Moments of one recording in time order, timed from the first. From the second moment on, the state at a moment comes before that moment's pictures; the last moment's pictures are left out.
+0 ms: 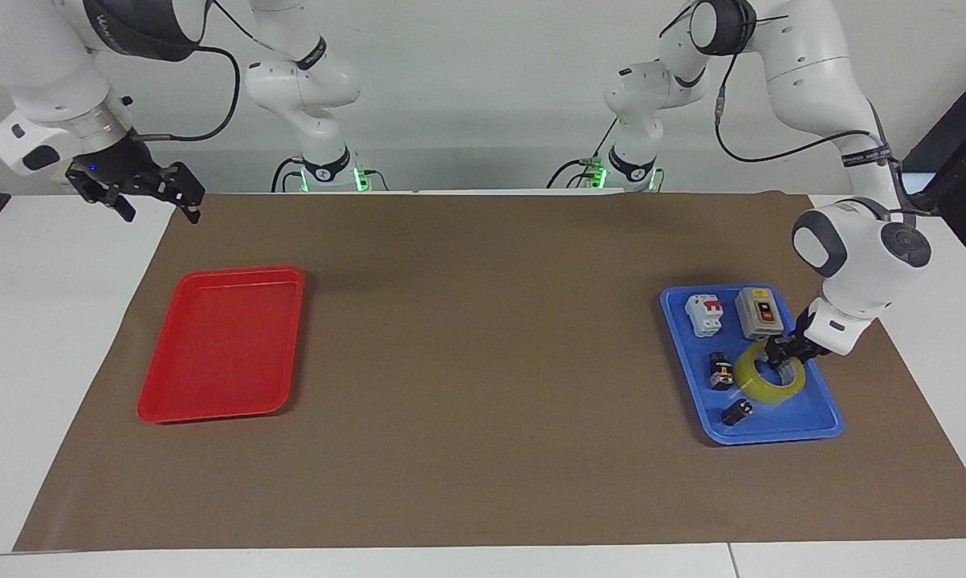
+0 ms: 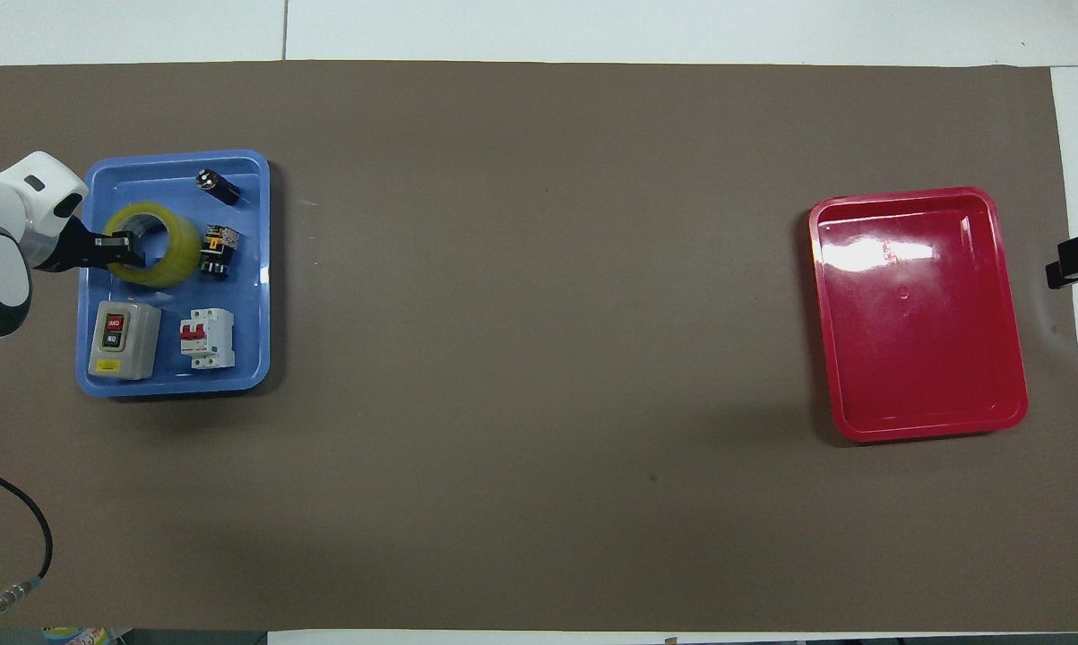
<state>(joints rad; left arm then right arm) 0.15 0.40 0.01 -1.86 -0.02 2.31 0.16 0.06 0.02 -0.19 -1.54 -0.04 1.48 -0.10</state>
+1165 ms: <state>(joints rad) -0.22 0.14 -0.01 -1.92 0.05 2.10 -0.34 0.06 0.02 -0.19 -1.54 -0.04 1.48 -0.10</state>
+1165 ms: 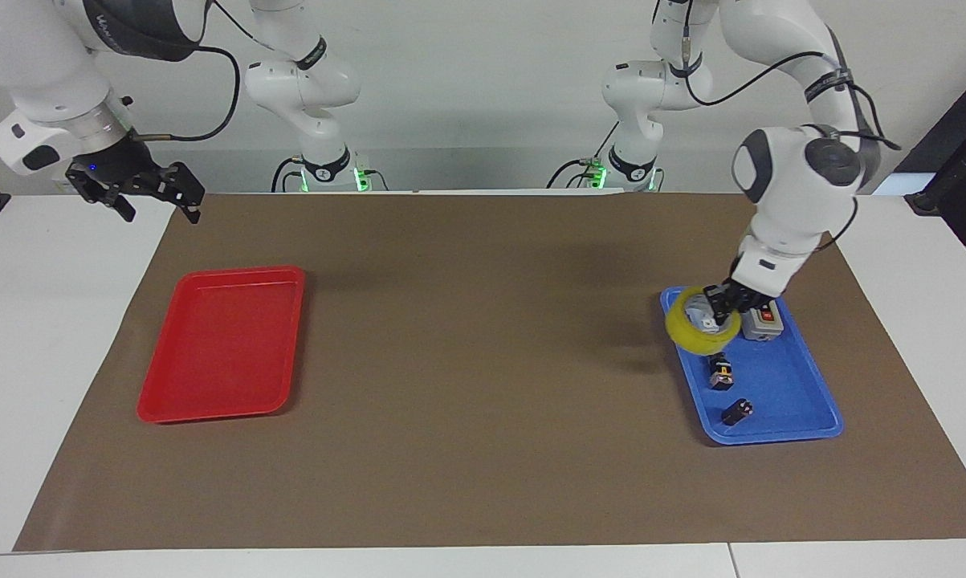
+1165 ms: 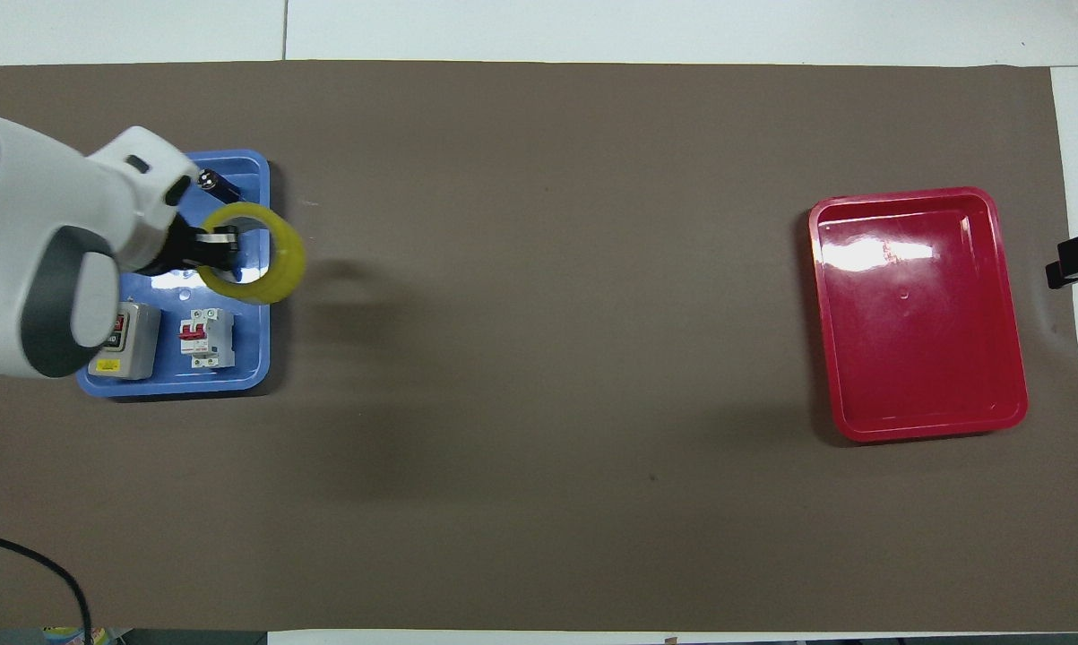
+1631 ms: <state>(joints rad) -0.57 0.24 -0.01 -1.92 0.06 2.24 -0.72 0.06 0.02 -0.19 -1.54 -0.04 1.48 -0.10</state>
